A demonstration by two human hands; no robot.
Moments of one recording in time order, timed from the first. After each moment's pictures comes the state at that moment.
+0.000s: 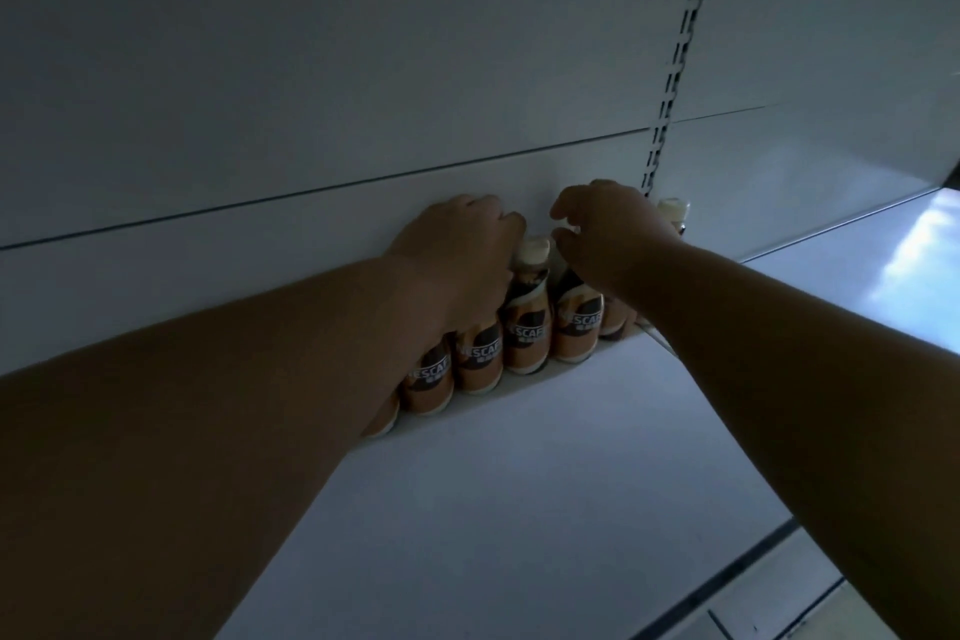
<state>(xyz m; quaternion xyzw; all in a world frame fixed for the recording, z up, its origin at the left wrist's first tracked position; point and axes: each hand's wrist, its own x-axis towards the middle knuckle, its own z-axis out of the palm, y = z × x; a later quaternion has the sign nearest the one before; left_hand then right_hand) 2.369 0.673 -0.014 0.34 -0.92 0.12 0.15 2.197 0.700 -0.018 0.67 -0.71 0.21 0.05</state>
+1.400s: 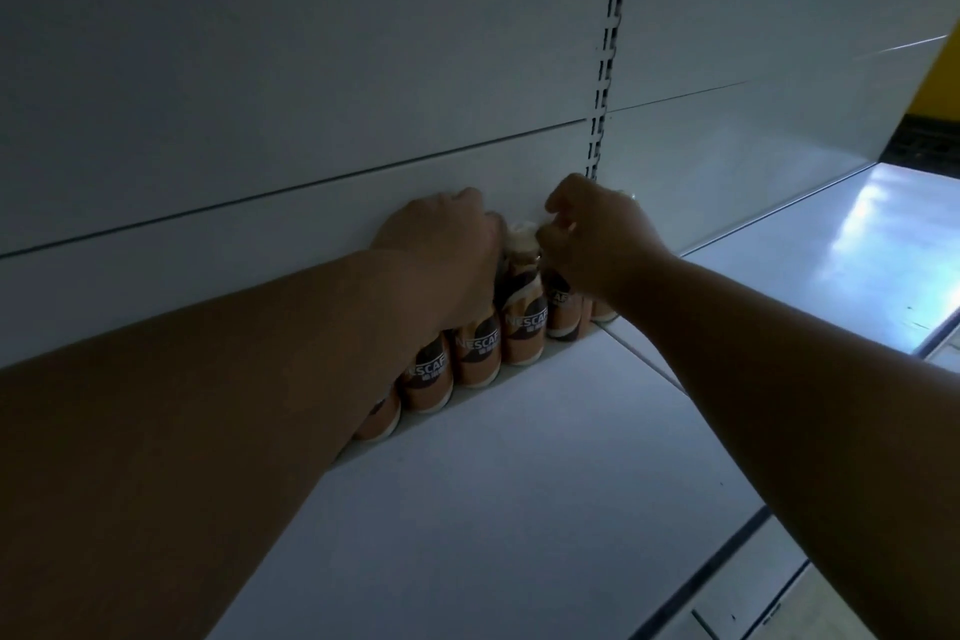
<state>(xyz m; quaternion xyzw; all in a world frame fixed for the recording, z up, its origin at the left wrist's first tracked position) 2.319 0.667 -0.016 0.36 -0.91 0.17 0.11 2.150 0.701 -0.044 0.60 -0.71 0.36 -0.02</state>
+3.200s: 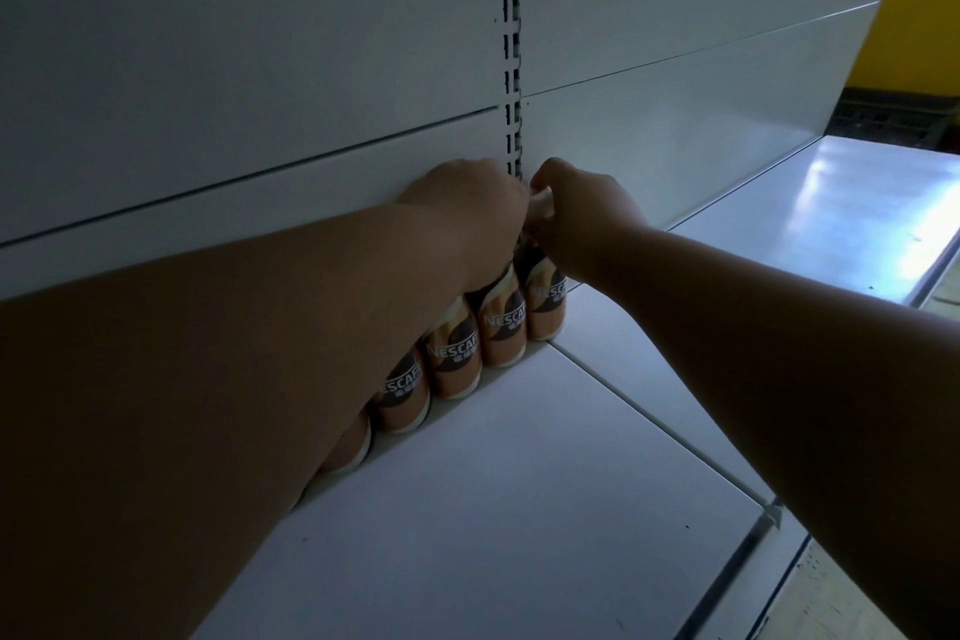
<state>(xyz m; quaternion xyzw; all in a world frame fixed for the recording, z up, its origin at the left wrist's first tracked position) 2.209 0.641 -0.015 0.30 -0.93 0.16 0.10 2.069 0.671 -0.058 0.57 -0.76 0.32 0.02</state>
